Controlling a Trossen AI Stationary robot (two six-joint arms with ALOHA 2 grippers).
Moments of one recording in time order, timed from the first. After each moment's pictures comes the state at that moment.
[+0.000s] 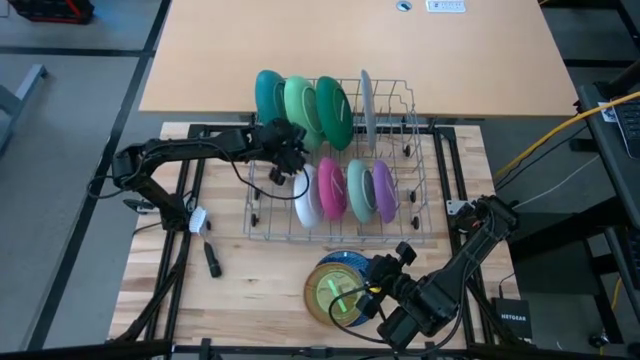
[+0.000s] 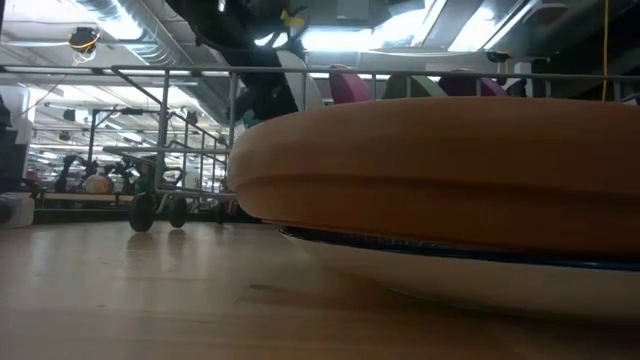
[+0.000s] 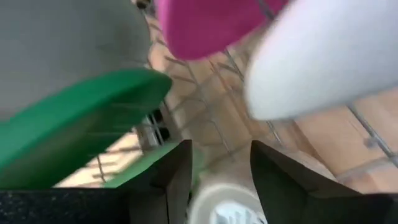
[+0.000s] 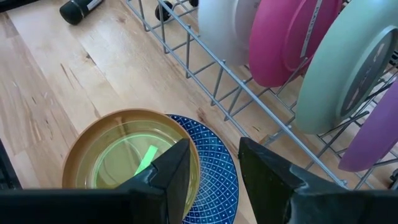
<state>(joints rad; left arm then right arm) 0.38 1.56 1.17 -0.37 -0.07 1.10 0.78 1.92 1.91 -1.48 0.77 1.40</state>
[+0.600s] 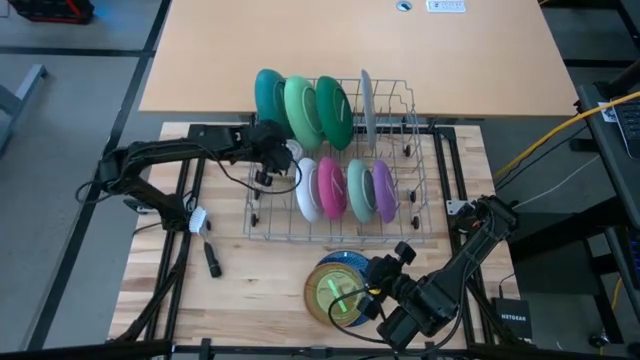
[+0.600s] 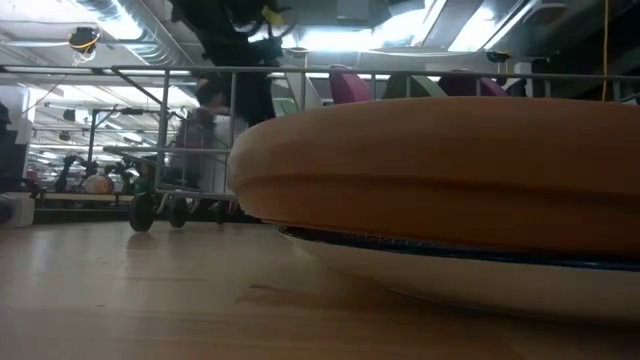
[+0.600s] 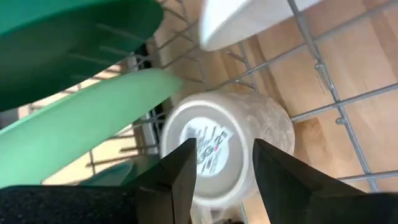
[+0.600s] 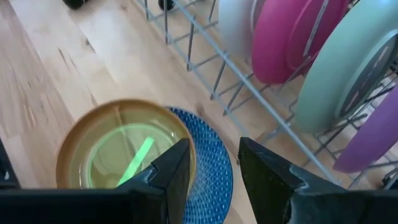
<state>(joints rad) 0.38 1.44 1.17 -0.61 -0.20 0.89 0.78 1.92 1.91 -1.48 0.74 1.35</state>
